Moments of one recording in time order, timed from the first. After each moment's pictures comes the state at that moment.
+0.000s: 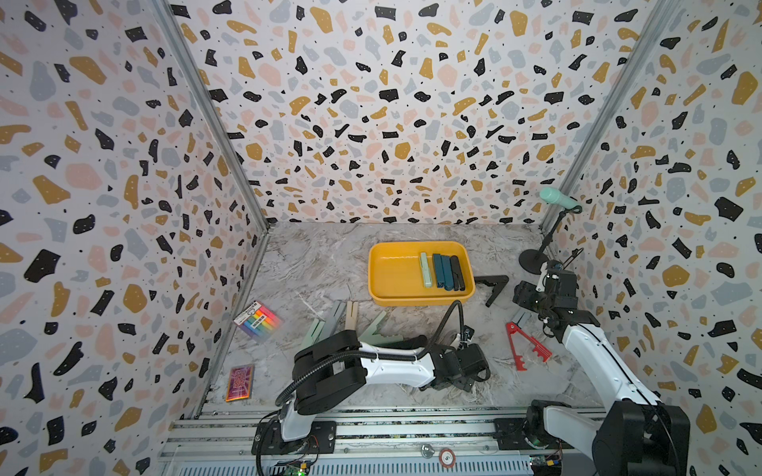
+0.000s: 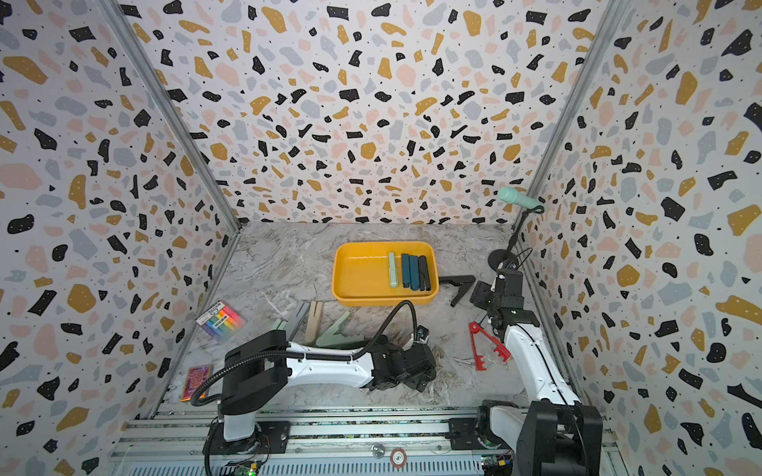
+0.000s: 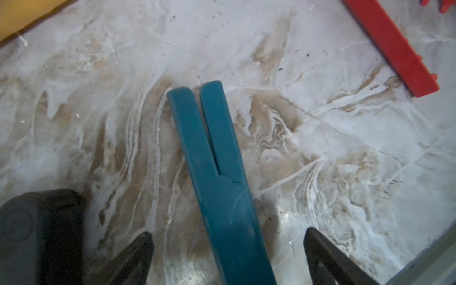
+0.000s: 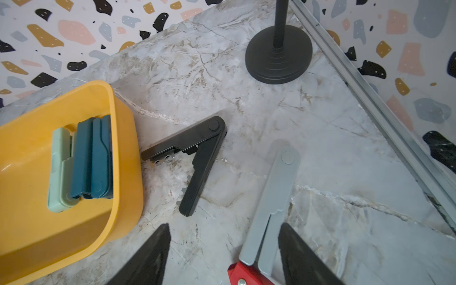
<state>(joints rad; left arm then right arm) -1.32 1.95 1.26 -0.39 -0.31 -0.64 -0.06 1.11 0.72 -0.30 -0.03 0.29</state>
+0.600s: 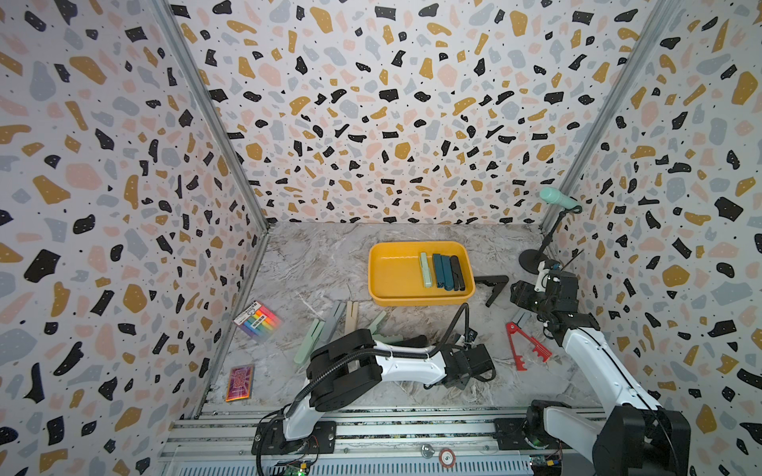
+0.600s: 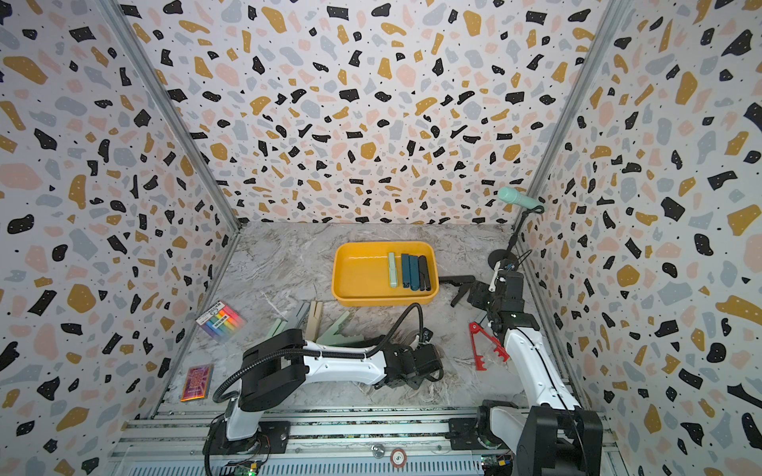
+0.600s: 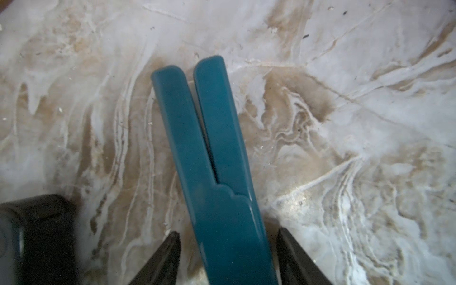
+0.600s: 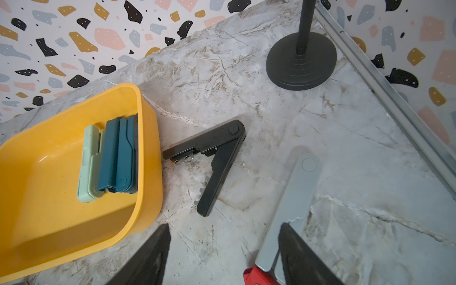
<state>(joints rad) -1.32 2.05 1.38 -0.51 -0.32 -0.61 -0.07 1.09 0.70 -0.26 -0.09 0.29</state>
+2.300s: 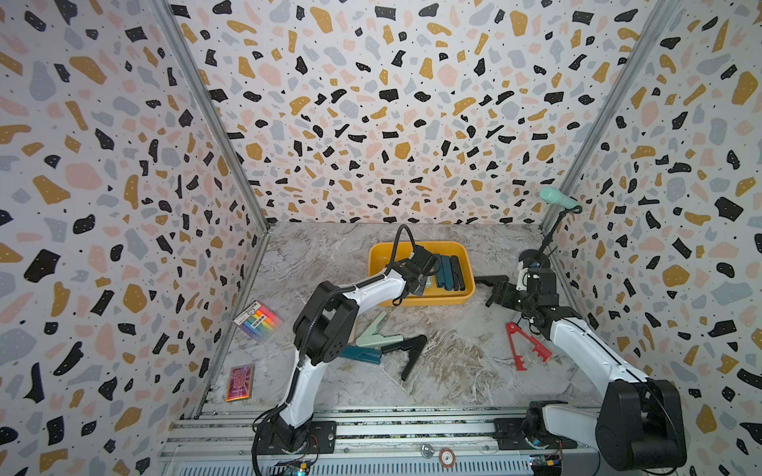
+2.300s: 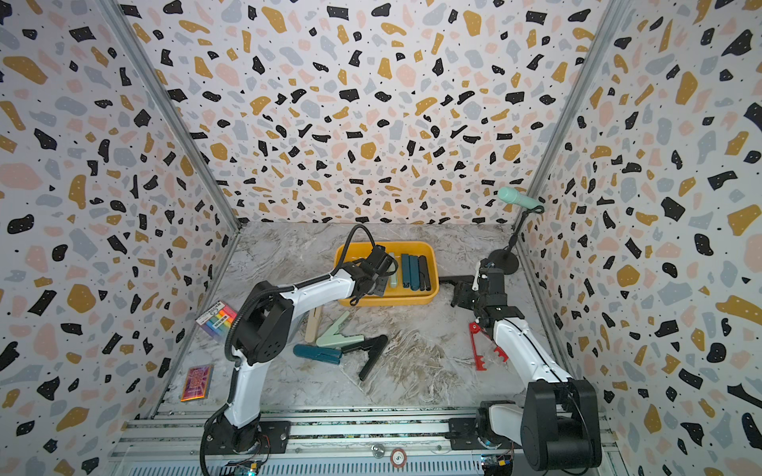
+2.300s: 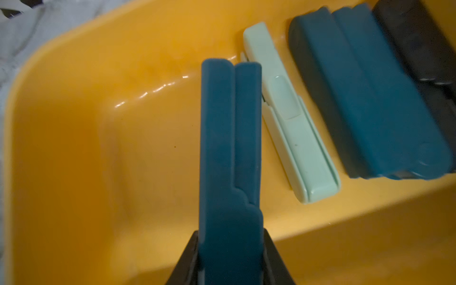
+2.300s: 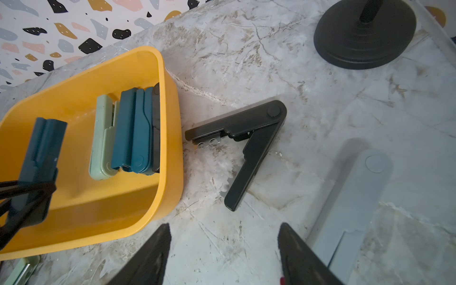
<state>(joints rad) -0.72 2.16 1.65 -0.51 -0.34 -0.30 0.06 1.22 0.71 -0.20 -0.08 0.31</state>
